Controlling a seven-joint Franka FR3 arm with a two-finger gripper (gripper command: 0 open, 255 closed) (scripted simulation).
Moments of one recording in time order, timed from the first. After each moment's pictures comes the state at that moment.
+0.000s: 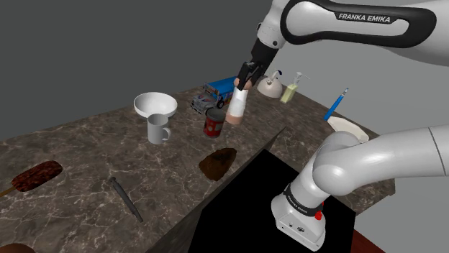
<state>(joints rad) 0.02 -0.71 -0.06 -2.48 -0.05 1.92 0.02</state>
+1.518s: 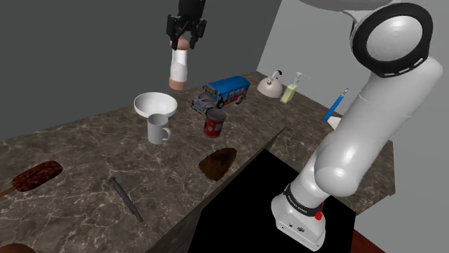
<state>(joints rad) 0.09 0.06 0.06 -1.59 -0.04 1.81 0.19</state>
